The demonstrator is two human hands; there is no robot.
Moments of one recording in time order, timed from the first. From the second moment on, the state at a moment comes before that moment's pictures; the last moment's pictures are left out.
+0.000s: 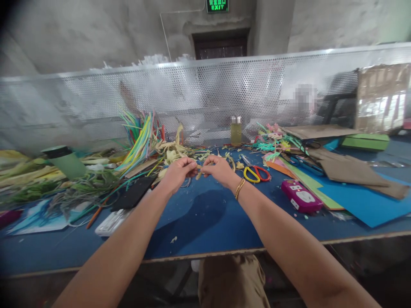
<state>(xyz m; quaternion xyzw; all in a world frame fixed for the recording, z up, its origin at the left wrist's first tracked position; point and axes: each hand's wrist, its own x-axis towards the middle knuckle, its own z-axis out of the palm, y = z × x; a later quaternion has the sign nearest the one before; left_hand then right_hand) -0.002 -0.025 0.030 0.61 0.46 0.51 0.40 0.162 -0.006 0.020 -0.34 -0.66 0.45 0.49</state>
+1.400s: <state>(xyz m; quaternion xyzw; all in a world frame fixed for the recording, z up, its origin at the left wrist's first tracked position) -0.009 -0.030 0.028 0.65 0.49 0.38 0.45 0.177 0.002 0.022 -0.33 -0.61 0.56 0.46</state>
